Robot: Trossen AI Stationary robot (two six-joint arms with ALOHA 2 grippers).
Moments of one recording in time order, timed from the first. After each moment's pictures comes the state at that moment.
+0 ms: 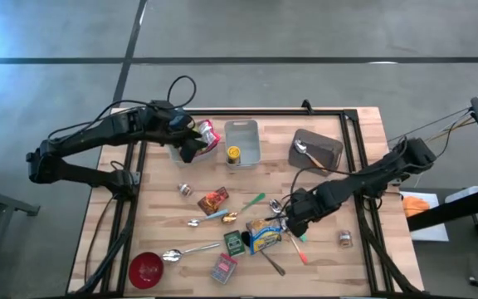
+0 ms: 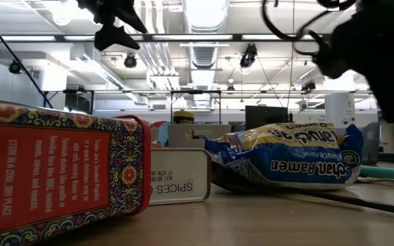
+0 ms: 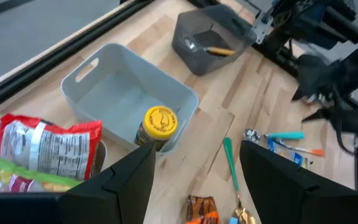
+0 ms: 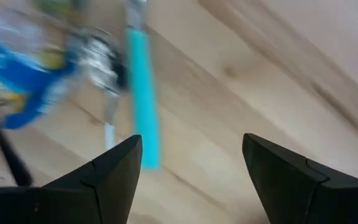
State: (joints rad) left arm 0.34 1.11 1.12 -0.69 0.09 -0.36; right arm 0.40 1.53 0.99 -0.96 -0.09 1.40
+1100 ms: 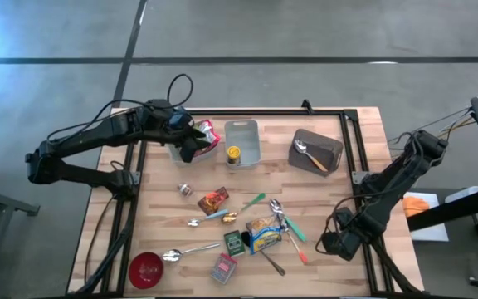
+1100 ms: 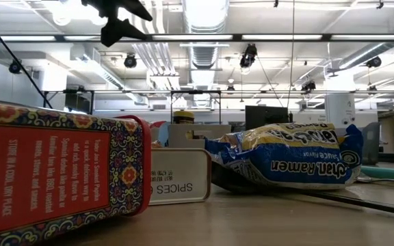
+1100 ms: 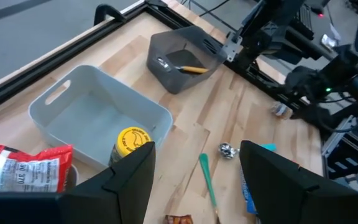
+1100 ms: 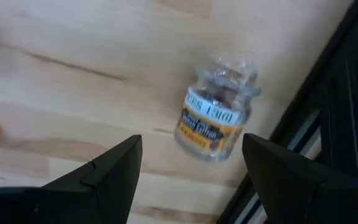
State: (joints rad) left arm 0.34 1.09 1.11 -0.58 0.16 -0.37; right arm 0.88 1.36 0.78 -0.91 -0.18 2.21
